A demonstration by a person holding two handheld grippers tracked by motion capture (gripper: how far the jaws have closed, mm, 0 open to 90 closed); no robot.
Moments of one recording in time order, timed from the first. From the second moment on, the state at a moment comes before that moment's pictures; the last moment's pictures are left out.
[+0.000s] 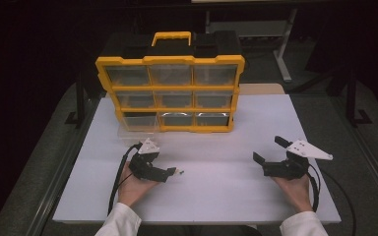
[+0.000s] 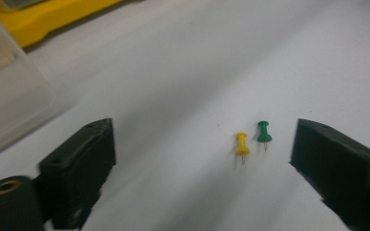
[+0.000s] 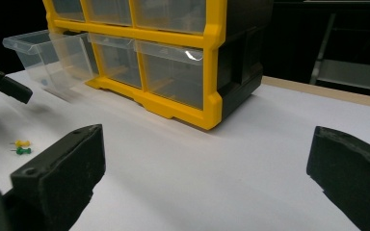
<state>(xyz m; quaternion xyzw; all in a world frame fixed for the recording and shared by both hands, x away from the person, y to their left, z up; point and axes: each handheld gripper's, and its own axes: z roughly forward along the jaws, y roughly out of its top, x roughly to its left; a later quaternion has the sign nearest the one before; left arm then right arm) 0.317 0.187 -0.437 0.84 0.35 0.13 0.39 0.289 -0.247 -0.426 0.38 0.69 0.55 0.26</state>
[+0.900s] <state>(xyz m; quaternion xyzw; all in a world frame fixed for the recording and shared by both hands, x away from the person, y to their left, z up) 0.313 0.168 -0.448 0.88 0.30 0.10 0.36 0.290 -0.246 -0.426 0.38 0.70 0.55 0.26</state>
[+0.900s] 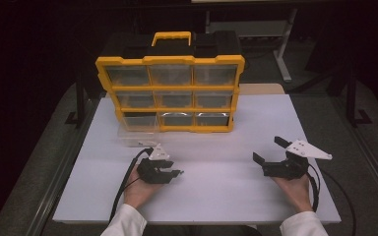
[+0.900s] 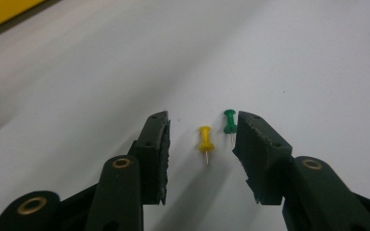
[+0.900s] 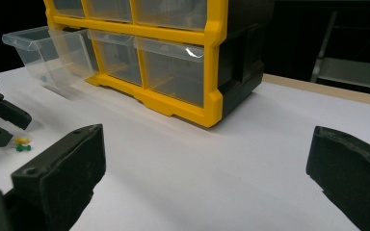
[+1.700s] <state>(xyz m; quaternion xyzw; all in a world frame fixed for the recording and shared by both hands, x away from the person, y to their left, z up) 0.312 0.159 -0.449 0.89 0.27 0.12 0.34 0.289 -0.245 -0.427 0.38 0.70 0.55 0.27</state>
